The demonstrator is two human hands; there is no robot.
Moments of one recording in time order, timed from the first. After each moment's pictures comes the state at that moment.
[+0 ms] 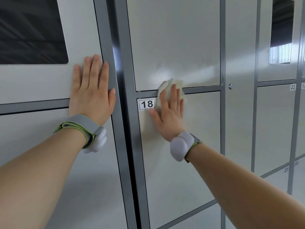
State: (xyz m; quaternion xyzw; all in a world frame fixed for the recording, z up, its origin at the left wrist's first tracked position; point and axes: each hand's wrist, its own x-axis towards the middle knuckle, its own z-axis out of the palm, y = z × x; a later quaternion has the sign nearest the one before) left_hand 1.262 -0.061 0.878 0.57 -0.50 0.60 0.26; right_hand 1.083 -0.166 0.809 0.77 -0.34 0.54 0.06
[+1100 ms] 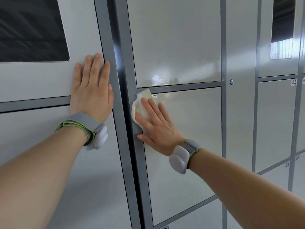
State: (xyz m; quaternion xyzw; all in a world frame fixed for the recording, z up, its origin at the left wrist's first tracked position) left_hand 1.265 -0.060 0.876 0.54 -0.51 0.60 0.29; right_hand 1.090 -0.160 0.778 0.84 -0.17 0.44 0.28
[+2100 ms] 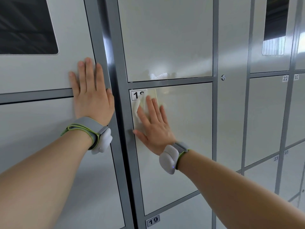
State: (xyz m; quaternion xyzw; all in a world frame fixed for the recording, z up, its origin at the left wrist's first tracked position) left_hand 1.240 -0.068 0.850 0.62 -0.49 0.51 0.34; right_hand 1.086 -0.153 0.755 0.83 -0.28 0.45 0.19
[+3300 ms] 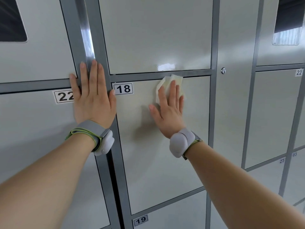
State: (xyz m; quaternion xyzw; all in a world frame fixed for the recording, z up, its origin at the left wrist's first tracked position) left_hand 1.209 -0.101 0.823 0.62 -0.47 0.55 0.31; right_hand 1.034 -0.195 0.776 0.80 -0.34 0.49 0.01
